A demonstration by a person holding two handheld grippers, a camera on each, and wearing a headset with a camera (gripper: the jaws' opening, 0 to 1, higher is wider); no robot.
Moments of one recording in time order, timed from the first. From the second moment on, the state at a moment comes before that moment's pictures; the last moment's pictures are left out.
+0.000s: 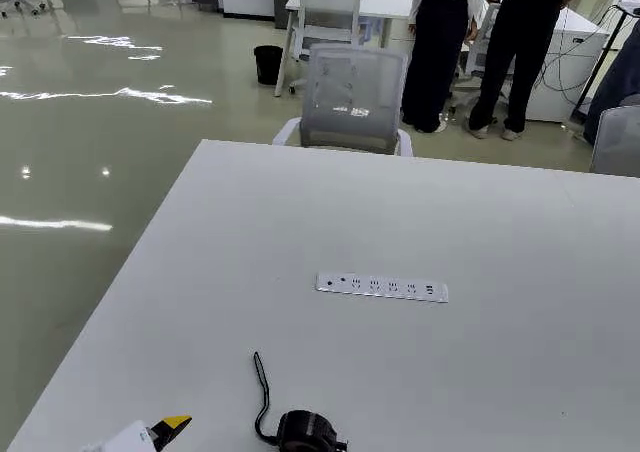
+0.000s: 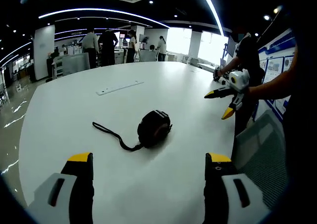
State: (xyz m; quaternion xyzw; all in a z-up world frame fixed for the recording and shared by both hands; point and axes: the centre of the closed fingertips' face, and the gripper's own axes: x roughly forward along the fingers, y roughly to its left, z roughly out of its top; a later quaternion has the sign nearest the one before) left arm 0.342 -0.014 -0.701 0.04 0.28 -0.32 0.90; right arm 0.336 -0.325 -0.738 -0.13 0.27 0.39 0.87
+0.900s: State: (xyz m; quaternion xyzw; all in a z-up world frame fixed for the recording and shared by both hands) left arm 0.372 -0.045 -0.702 0.06 0.29 -0.35 0.89; right arm 0.364 -0.287 -0.740 -0.14 0.27 0.43 0.85
